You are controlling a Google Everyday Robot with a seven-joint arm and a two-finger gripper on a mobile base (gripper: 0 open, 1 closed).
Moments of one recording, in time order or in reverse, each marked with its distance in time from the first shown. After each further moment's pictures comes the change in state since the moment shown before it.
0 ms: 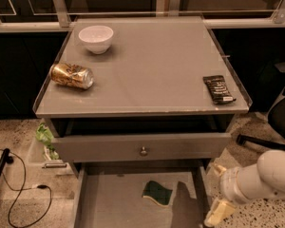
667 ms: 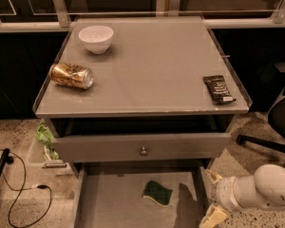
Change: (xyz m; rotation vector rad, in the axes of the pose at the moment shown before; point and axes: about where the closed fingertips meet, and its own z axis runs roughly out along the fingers) arm 0.019 0.003 0.046 0.020 -0.098 -0.009
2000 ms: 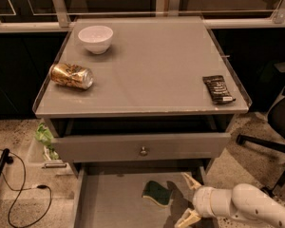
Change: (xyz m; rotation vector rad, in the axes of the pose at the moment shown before) arm -0.017 0.002 0.104 0.066 -0.254 -0.113
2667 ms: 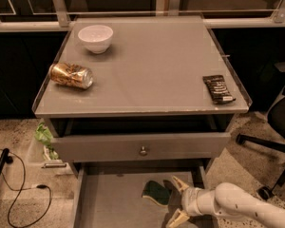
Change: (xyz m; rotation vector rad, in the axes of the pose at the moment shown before) arm 0.026 0.006 0.064 -0.048 -0.012 -0.033
